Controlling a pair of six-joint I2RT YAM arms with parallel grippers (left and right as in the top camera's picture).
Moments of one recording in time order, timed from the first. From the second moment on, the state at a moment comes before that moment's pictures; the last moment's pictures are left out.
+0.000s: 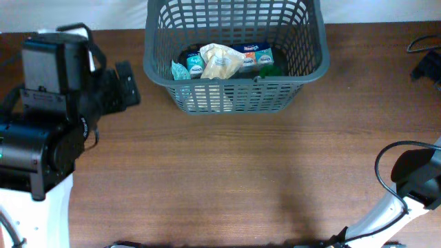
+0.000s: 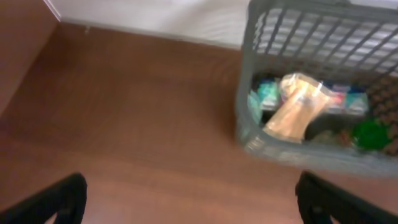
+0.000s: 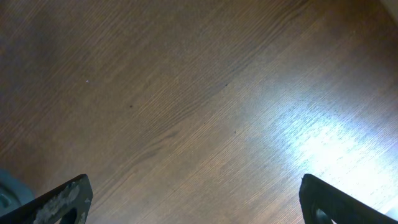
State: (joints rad) left arm -0.19 1.43 2.14 -1.50 -0.27 -0.28; right arm -0.51 2.10 2.42 -1.63 0.10 0.24
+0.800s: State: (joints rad) left arm -0.19 0.76 1.71 -1.69 -0.24 -0.46; right arm -0.51 2.10 2.42 -1.63 0.10 0.24
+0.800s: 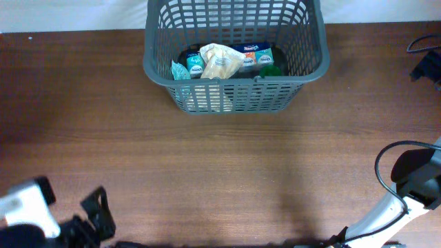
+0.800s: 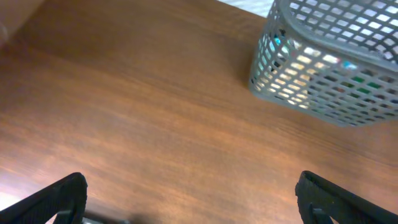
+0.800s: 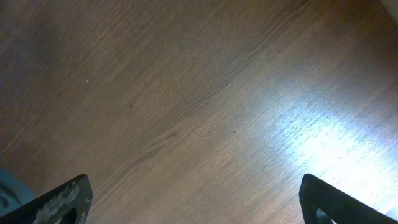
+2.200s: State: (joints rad) left arm -0.19 0.56 1.03 -1.12 -0.14 -0.44; right arm -0.51 2.10 2.42 -1.63 0.10 0.24
